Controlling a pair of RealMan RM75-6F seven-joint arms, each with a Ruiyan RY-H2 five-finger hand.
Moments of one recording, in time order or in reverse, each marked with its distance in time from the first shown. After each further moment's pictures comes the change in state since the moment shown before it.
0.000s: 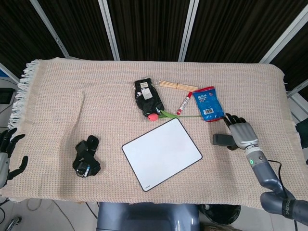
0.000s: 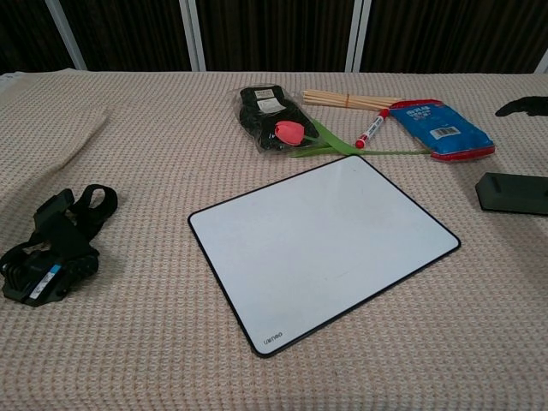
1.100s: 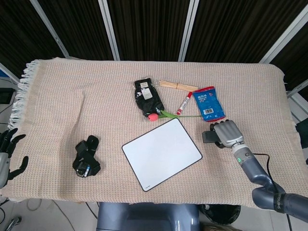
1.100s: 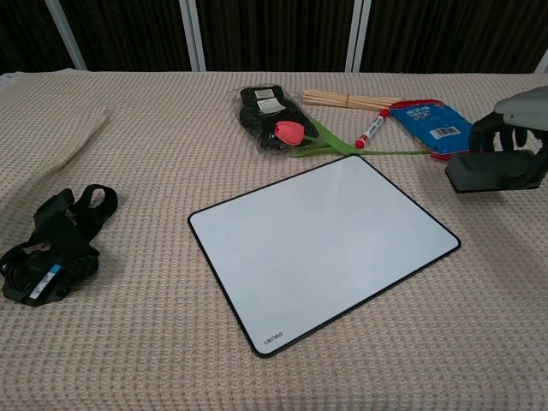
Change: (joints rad) left arm -0.002 0.000 0.002 -0.002 0.000 -0.006 -0.002; right arm 0.098 -0.035 -0.004 0.009 0.010 -0.097 -0.090
